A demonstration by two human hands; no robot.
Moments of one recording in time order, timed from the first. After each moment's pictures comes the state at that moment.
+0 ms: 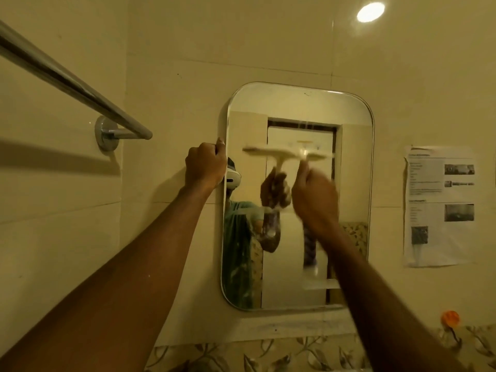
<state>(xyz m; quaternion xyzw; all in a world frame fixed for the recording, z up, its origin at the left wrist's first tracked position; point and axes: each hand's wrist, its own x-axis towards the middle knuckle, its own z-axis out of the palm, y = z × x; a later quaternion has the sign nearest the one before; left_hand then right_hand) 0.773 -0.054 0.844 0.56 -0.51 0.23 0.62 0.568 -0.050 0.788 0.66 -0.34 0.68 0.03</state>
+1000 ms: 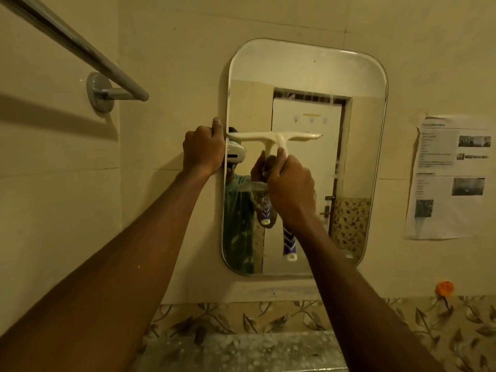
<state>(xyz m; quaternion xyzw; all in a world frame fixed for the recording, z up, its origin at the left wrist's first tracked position) 0.774 -0.054 0.812 0.56 -0.50 0.22 0.62 0.604 -0.051 0.752 0.69 -0.32 0.65 -0.01</state>
